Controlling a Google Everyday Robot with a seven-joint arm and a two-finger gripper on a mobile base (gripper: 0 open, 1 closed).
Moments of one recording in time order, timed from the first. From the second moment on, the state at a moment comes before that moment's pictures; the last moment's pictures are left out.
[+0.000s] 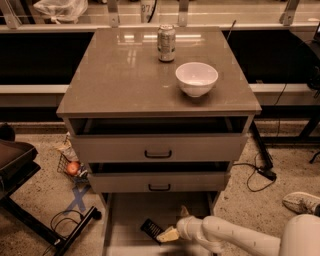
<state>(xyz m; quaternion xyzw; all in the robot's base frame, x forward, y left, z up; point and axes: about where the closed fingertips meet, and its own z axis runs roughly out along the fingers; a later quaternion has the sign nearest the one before) 0.521 -0.057 0.206 -0.36 0.83 0.23 0.37</state>
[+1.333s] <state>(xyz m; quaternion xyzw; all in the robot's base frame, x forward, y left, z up) 0.504 -0.024 0.145 -0.40 0.85 0.18 0.31</state>
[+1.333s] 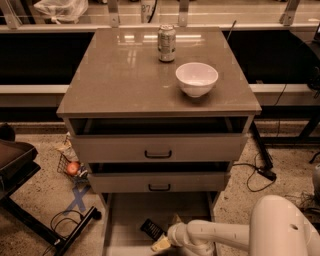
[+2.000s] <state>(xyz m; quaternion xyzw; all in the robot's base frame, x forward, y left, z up) 0.509 -0.005 0.136 -0.40 0.84 0.19 0.31</state>
